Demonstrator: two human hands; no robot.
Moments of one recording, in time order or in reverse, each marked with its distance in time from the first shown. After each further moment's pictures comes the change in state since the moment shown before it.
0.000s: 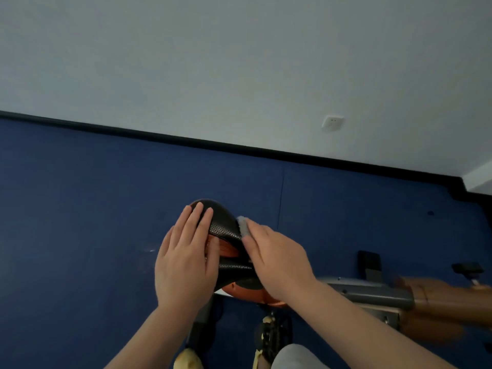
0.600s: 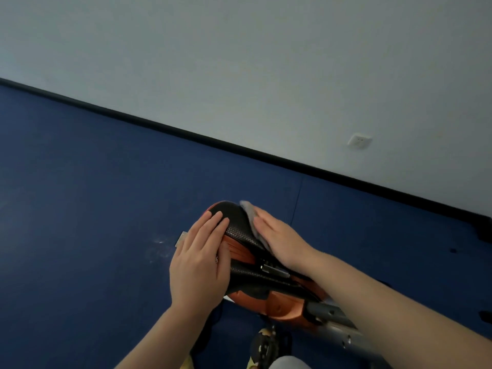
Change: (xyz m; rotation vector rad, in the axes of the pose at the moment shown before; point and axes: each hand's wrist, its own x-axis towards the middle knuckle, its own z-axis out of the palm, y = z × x) left_hand -0.007 -0.005 0.007 -0.206 0.187 -0.051; right_hand 0.065 0.010 0.000 0.558 -0.352 0.043
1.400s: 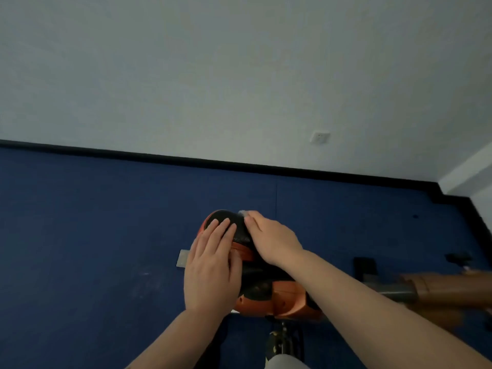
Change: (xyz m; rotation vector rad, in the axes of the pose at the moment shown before) left_hand 0.007 -0.010 -0.009 0.022 -0.199 0.153; right_hand -0.008 -0.025 0.030 -0.440 0.262 0.212
